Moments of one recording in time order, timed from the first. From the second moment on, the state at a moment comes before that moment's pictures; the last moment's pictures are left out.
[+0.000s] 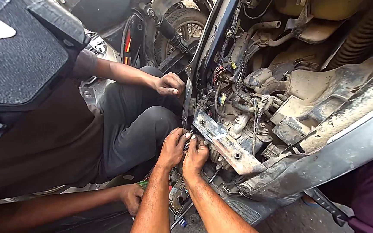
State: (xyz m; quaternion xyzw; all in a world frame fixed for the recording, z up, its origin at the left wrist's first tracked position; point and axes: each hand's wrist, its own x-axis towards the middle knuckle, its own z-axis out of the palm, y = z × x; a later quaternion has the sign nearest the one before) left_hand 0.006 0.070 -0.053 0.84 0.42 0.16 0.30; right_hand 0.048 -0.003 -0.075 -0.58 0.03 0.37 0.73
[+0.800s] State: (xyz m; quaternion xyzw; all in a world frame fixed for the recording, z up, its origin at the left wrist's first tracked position) left_hand 0.005 0.063 -0.052 0.78 0.46 0.18 0.39; right_hand 0.046 0.001 -0.103 -0.60 -0.01 0.33 0.73
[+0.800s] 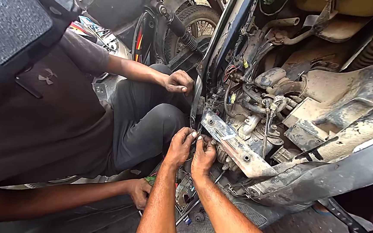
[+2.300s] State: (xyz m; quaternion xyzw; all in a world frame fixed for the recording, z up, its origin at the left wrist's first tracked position) left_hand 0.003 0.073 -0.065 0.84 0.42 0.23 0.26; right_hand 0.059 0.007 -0.090 -0.48 0.01 0.40 0.78
